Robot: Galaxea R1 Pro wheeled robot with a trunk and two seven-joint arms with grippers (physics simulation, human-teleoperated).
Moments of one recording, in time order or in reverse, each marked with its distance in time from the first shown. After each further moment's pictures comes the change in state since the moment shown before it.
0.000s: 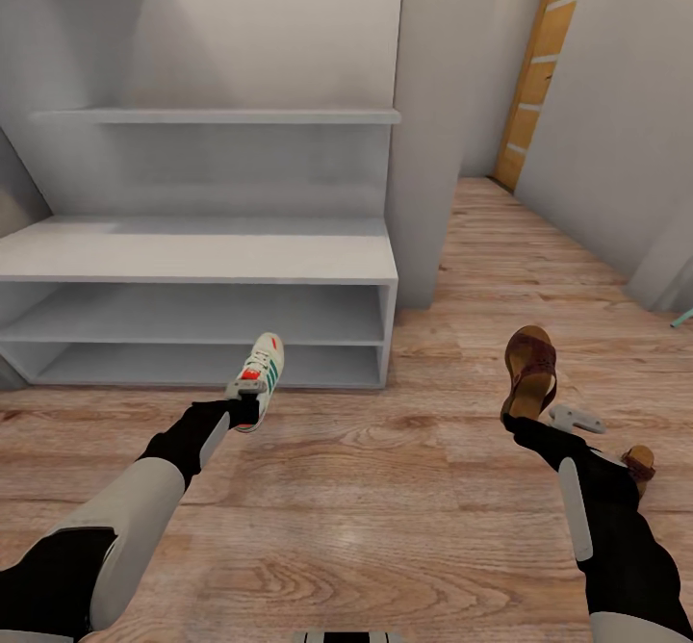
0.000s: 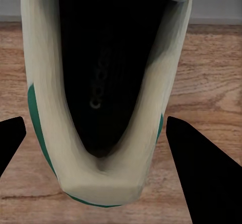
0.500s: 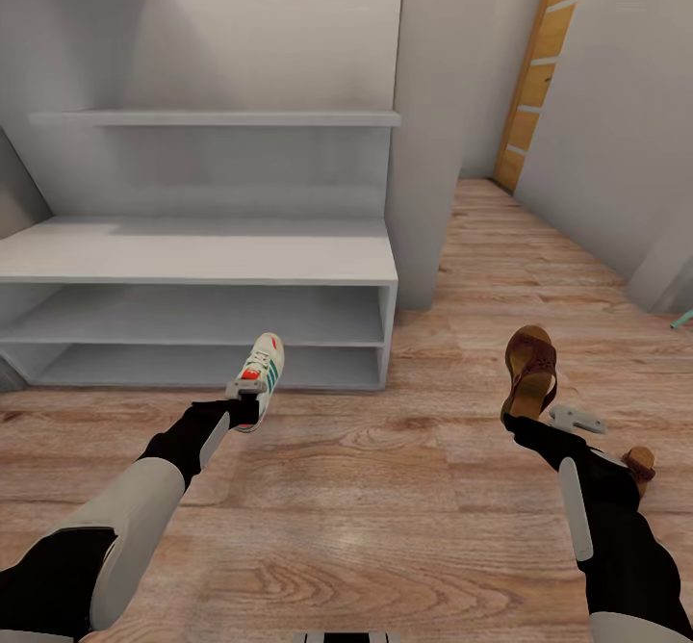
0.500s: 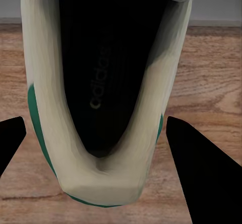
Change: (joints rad) left arm 0.000 0.000 0.001 0.000 0.000 0.000 0.000; right arm 0.000 0.000 0.000 -0.002 0.001 0.000 0.000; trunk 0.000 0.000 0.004
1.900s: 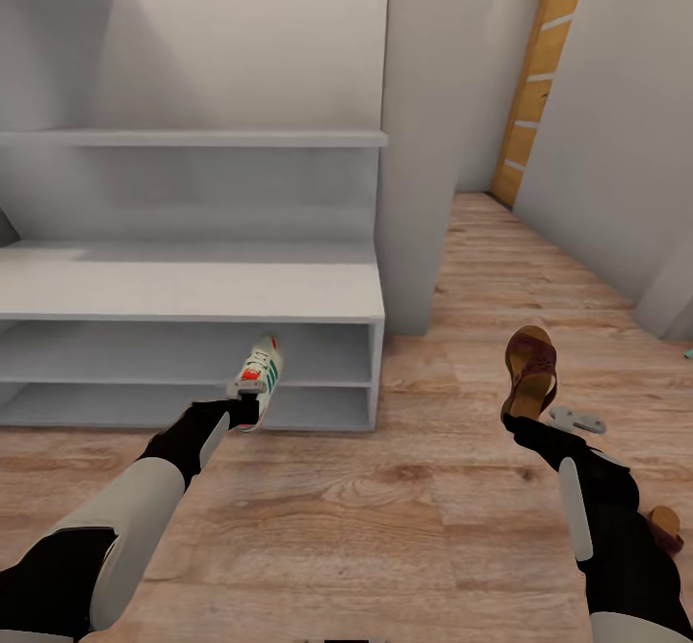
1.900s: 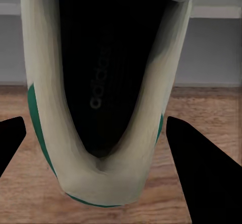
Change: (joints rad) left arm 0.000 0.000 0.000 0.001 0.000 0.000 0.000; right arm 0.000 0.000 0.001 0.001 0.000 0.000 0.000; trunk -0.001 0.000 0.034
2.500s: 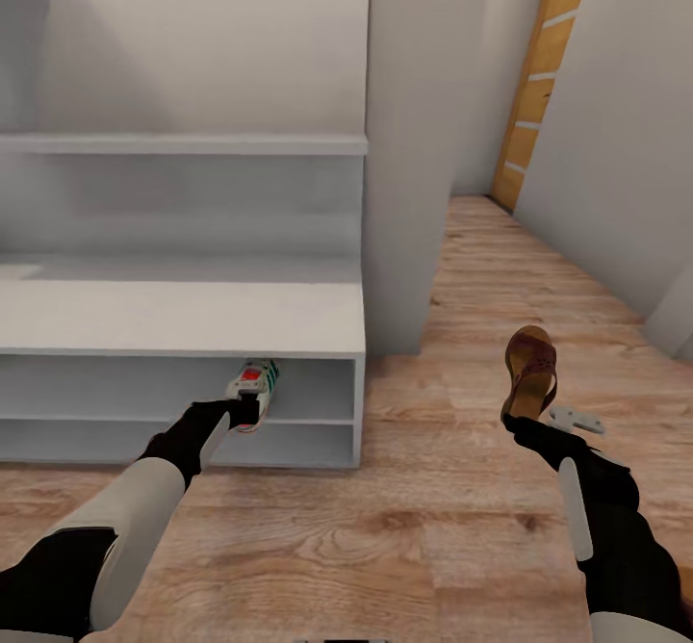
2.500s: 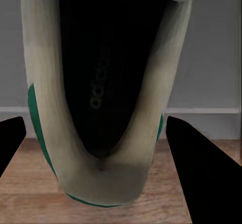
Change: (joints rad) left arm 0.000 -0.001 -0.001 0.000 0.000 0.000 0.000; right arm 0.000 0.000 0.000 0.000 0.000 0.000 0.000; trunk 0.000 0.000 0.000
